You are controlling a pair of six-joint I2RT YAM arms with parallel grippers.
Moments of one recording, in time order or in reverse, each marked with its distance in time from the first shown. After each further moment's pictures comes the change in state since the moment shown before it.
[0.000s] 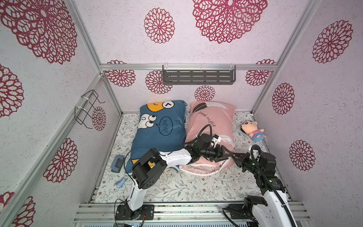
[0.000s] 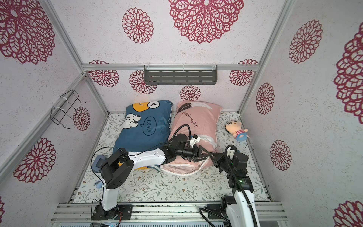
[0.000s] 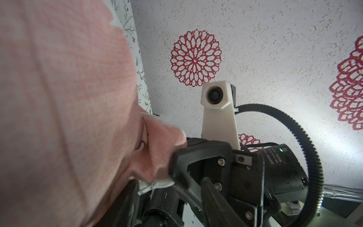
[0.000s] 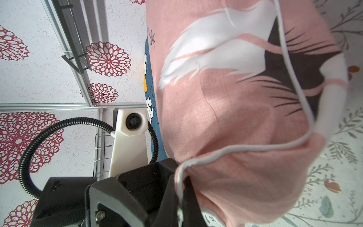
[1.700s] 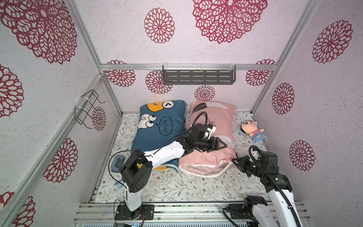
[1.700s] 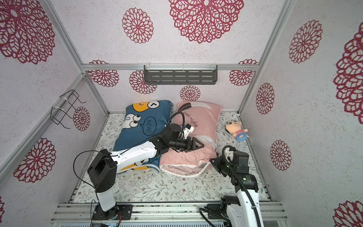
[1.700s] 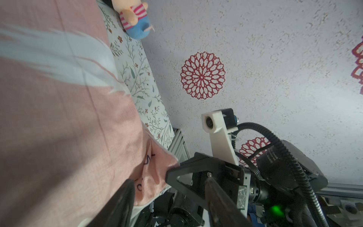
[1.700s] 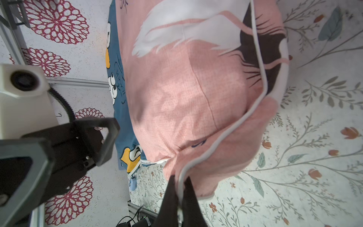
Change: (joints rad) left arm 0.068 -0.147 0.059 -0.327 -0.061 0.305; right arm 0.018 0.027 0.183 -0.431 0.078 -0.303
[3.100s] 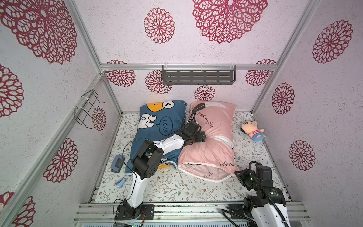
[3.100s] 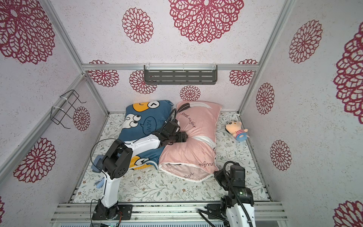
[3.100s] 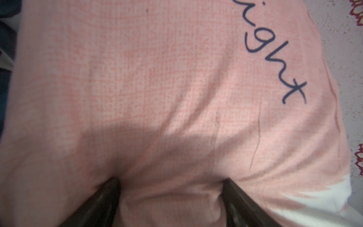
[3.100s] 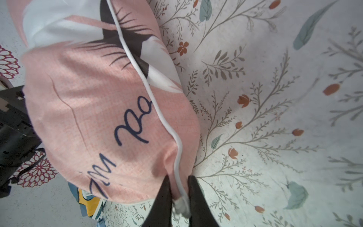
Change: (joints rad) left arm 0.186 0.243 0.135 -0.202 -0.581 0.370; right arm 0.007 -0.250 -0.260 -0.109 0.240 0.079
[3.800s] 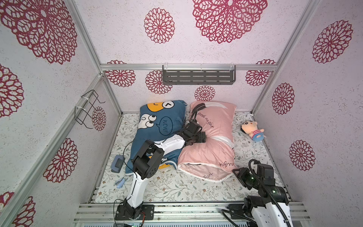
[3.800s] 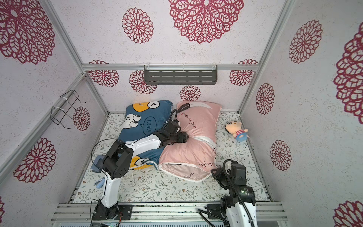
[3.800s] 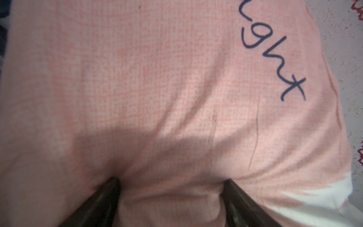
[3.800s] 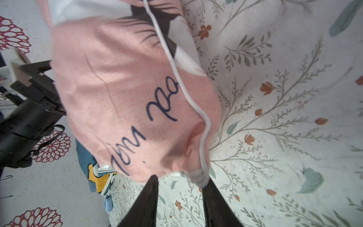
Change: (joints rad) left arm -0.007 0.012 0.013 -0.006 -0.003 0.010; right arm 0.000 0.029 0.055 -0.068 -0.066 -0.038
